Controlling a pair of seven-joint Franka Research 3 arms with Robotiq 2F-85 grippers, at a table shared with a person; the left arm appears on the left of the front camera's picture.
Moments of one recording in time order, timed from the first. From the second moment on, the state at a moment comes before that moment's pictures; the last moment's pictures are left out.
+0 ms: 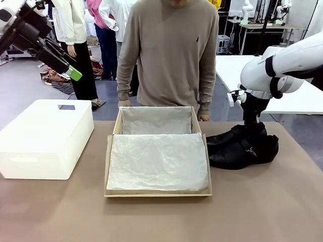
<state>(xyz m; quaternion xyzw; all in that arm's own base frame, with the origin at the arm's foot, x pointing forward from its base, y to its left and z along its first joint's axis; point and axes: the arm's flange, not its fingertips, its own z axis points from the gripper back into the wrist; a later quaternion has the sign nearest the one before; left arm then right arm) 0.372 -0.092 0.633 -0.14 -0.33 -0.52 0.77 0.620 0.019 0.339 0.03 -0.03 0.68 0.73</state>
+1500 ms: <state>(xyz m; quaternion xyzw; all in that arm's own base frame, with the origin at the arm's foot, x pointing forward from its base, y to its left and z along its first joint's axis) 0.372 -0.092 0.633 -0.14 -0.33 -0.52 0.77 0.599 0.001 0.447 0.00 -0.06 0.59 0.80</state>
